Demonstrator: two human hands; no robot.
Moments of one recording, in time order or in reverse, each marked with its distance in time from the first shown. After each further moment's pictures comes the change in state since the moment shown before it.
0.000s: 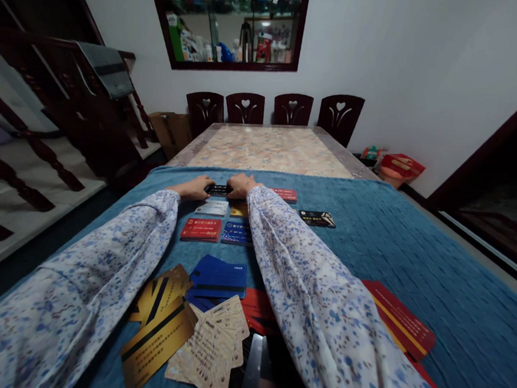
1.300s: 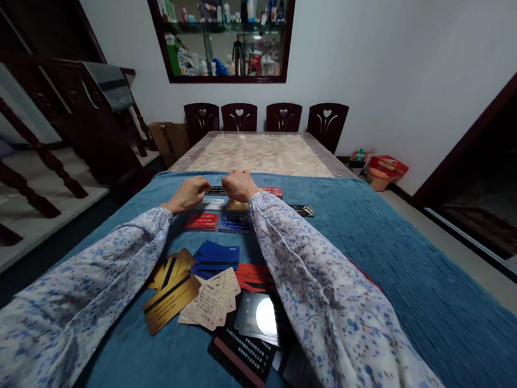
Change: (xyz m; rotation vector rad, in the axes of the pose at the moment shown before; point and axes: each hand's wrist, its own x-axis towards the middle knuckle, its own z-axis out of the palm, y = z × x) left_hand -0.079 0.058 -0.028 -0.070 0.385 0.050; right_hand -0.076 -0.023 -0.033 -0.085 0.229 -0.058
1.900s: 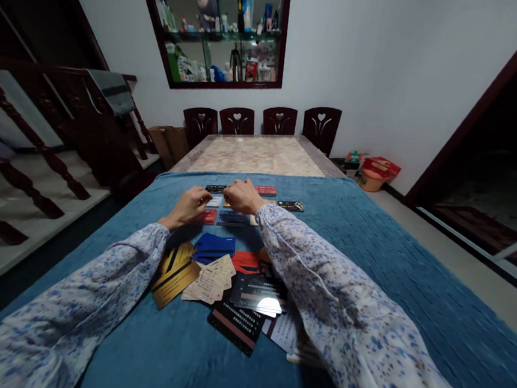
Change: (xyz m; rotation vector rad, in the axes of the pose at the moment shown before) left_hand -0.050 0.044 -0.011 -0.080 0.042 0.043; right_hand -0.061 -0.017 -0.012 0.004 0.010 -0.033
